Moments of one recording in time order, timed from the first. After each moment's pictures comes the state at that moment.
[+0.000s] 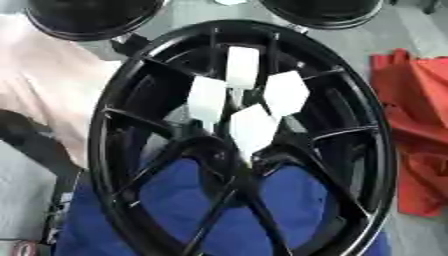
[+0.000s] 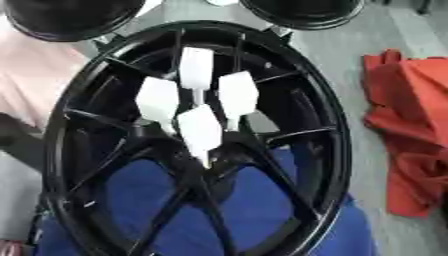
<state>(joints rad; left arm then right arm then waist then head) -0.29 0.51 0.11 -1.98 0.36 -0.04 0.62 -0.49 -0.68 -0.15 -1.69 0.00 0.20 -0.39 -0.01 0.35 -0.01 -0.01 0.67</state>
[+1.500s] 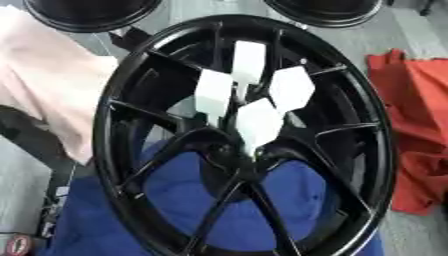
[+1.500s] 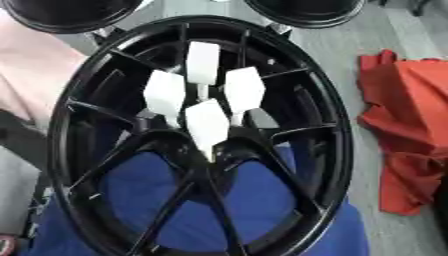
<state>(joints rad) -0.26 0.53 0.11 -1.98 0.33 -0.02 0.61 -0.86 -1.00 0.05 -1.65 0.50 0.19 0.79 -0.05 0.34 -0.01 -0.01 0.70</state>
